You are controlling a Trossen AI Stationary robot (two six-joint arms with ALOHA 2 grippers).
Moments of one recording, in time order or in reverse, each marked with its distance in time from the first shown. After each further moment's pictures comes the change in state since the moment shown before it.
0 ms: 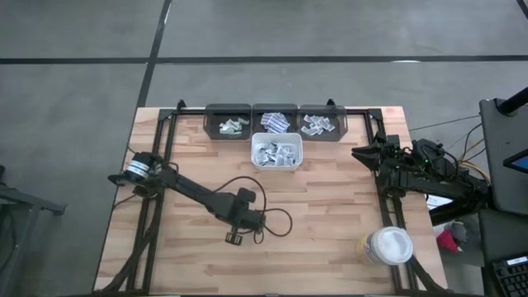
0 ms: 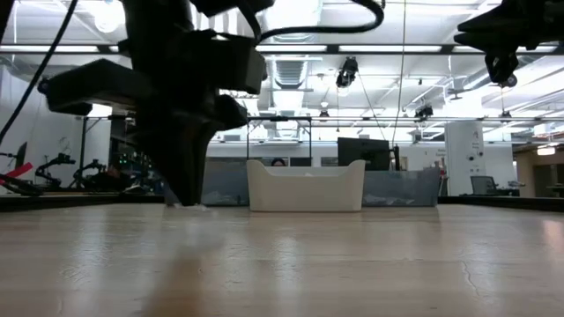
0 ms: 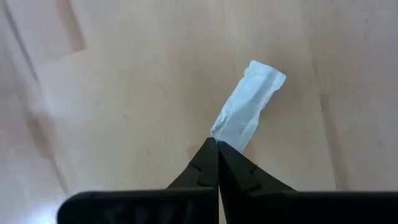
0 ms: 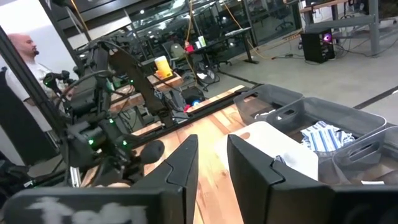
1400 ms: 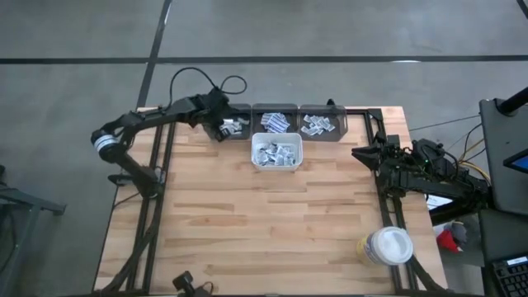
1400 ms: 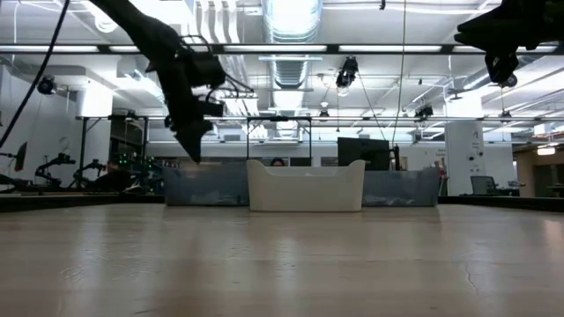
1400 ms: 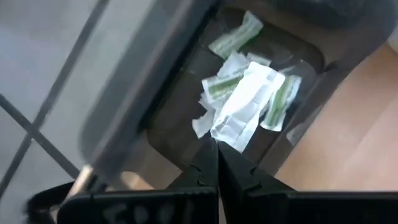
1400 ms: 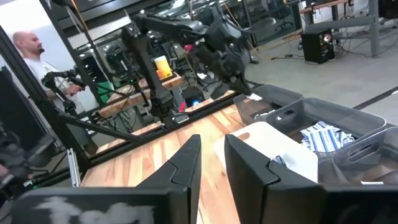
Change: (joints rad) left arm 1.038 -0.369 -0.201 0.127 -0.090 0.274; right arm 0.000 0.000 0.000 0.000 0.000 -0.004
